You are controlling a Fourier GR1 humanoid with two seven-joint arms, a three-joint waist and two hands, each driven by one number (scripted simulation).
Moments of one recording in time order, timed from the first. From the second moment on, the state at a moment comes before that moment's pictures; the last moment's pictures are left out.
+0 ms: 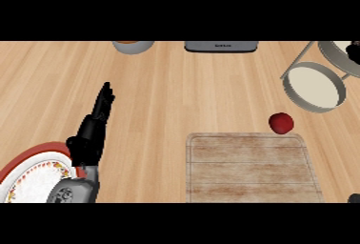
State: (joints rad) left arm -0.13 0.04 -0.09 -1.56 -0.16 0.18 0.04; right arm -0.93 -0.33 -0.35 -1.63 1.11 0.77 0.74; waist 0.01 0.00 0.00
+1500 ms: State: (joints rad) left arm -0.15 0.03 -0.08 -1.55 -0.16 0.17 0.05; right arm -1.01 -0.55 -0.58 -0.87 0.97 0.12 0.45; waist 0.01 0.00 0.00
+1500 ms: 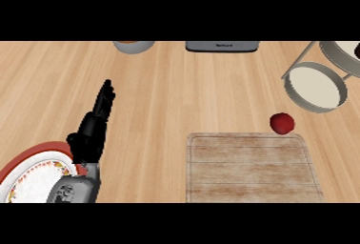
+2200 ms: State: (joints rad) left arm -0.12 0.04 -0.05 -1.55 -0.16 0.17 0.03; right arm -0.79 -0.72 -0.92 -1.07 0.70 0.13 0.49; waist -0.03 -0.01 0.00
